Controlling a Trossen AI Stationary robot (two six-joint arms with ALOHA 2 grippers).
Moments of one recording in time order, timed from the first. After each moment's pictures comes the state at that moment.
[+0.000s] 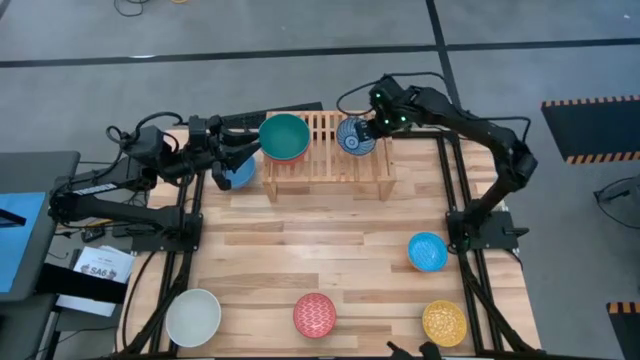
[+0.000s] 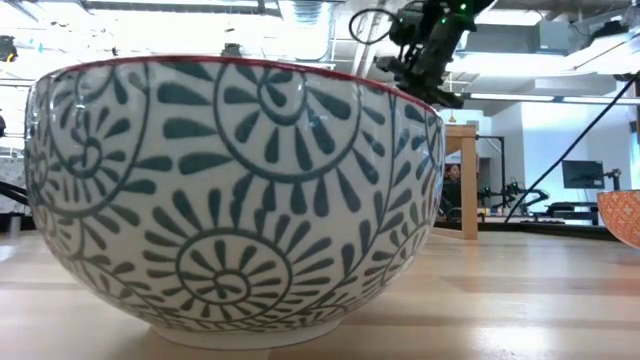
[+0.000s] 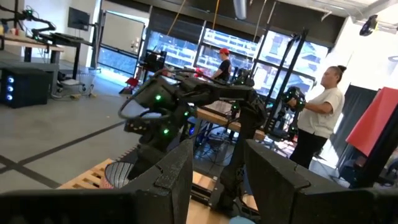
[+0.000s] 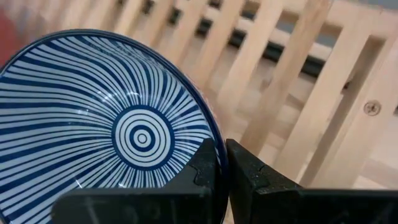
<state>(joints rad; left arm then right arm) 0.13 0.84 1.05 0.01 -0.18 -0.27 -0.66 1.62 1.54 -0.94 -0.06 0.52</state>
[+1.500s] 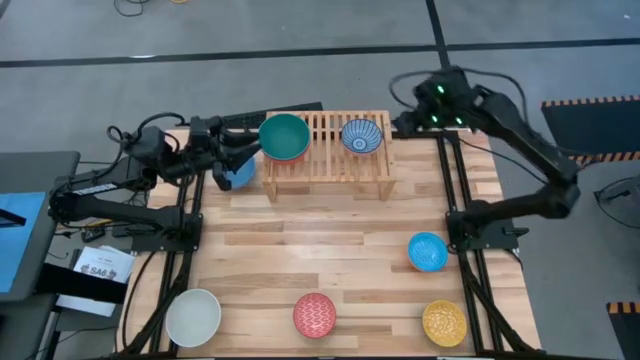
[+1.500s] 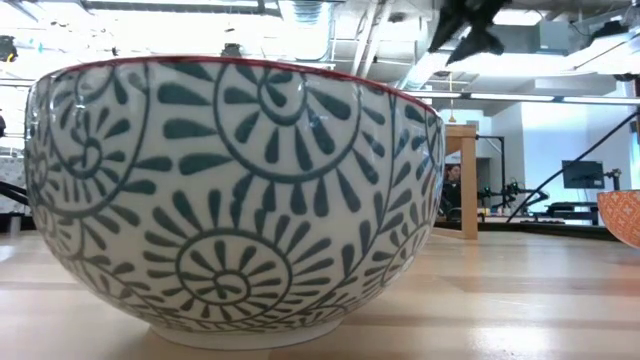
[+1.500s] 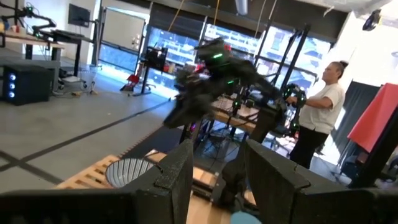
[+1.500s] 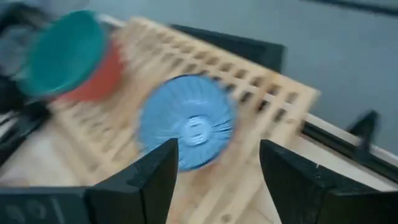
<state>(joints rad) 0.13 0.84 1.05 -0.02 -0.18 -0.27 -0.68 1.21 1.49 -0.96 -0.05 0.35</state>
